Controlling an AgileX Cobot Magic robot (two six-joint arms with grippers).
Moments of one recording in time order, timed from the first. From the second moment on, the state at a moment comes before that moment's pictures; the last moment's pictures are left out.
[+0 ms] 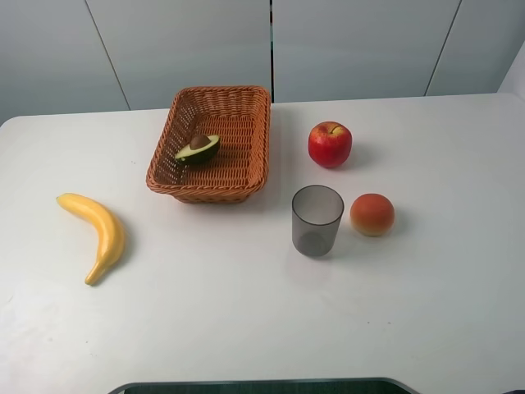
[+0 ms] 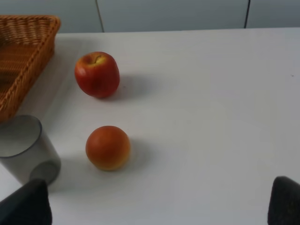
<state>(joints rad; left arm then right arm) 0.04 0.00 -0.51 0.02 1.08 -0.02 0.16 0.00 -0.51 -0.01 1.10 0.10</state>
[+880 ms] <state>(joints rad) 0.04 0.00 -0.51 0.02 1.08 -0.02 -0.04 0.00 -0.51 -0.01 1.10 0.03</state>
